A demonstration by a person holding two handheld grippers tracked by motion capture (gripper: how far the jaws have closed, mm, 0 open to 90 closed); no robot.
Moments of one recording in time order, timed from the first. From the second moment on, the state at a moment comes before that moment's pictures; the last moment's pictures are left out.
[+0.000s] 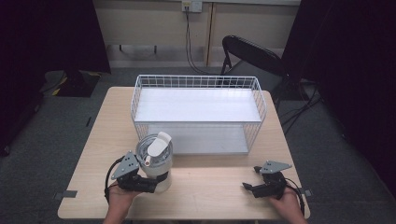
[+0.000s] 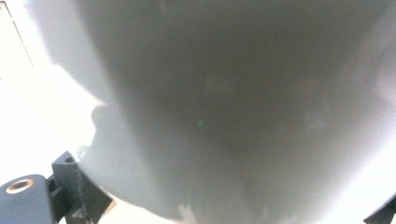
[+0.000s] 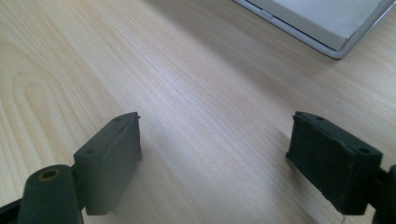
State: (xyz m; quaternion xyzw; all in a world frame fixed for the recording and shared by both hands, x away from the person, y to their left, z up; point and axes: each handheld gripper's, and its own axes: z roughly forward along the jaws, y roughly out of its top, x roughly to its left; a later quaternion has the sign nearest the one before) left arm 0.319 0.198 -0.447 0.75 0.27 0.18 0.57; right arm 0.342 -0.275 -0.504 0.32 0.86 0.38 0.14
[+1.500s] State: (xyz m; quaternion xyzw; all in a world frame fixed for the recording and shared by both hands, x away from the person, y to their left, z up) left arm 0.348 0.163 -0.371 0.75 0.27 0.14 0.58; right arm 0.342 -0.275 -0.504 0.32 0.86 0.38 0.14
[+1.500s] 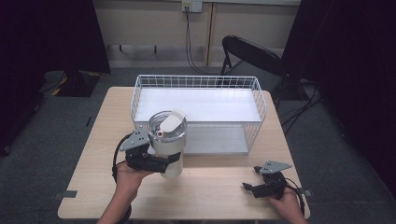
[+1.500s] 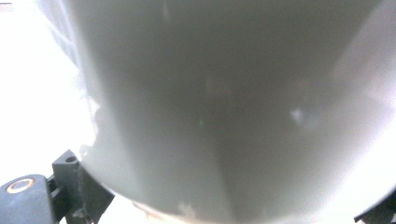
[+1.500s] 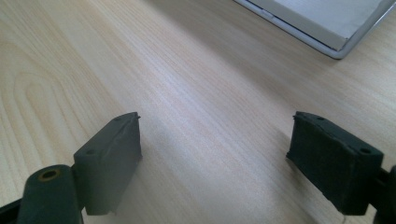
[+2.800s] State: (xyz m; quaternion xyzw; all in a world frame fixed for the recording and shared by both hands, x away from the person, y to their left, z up) left arm 0.363 0.152 -0.305 0.75 0.27 0.13 0.59; right arm 0.342 -0.275 -0.504 0.32 0.86 0.38 0.14
